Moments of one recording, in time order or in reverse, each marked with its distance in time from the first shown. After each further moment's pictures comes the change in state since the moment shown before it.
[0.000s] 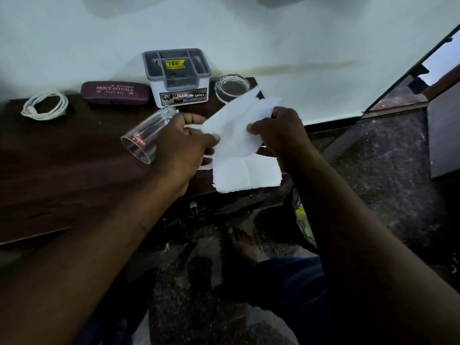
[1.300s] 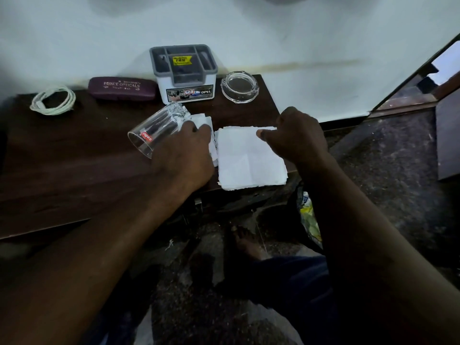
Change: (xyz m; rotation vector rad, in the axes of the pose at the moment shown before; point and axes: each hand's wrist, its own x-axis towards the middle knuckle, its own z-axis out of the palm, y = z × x) left_hand 0.003 -0.022 -0.014 1.385 0.034 0.480; right_hand 0.010 0.017 -0.015 -0.899 0.158 -0.269
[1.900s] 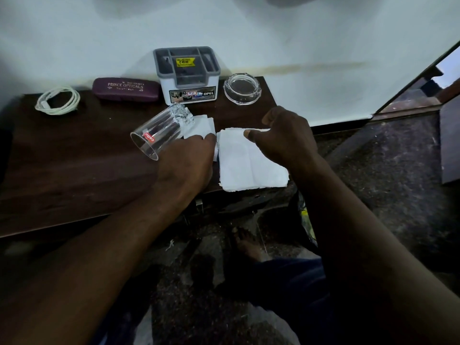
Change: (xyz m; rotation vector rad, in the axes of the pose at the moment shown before) left_hand 0.000 -0.005 0.018 0.124 0.016 0.095; right_hand -0.014 -0.024 -0.001 0.104 -0.012 -0.098
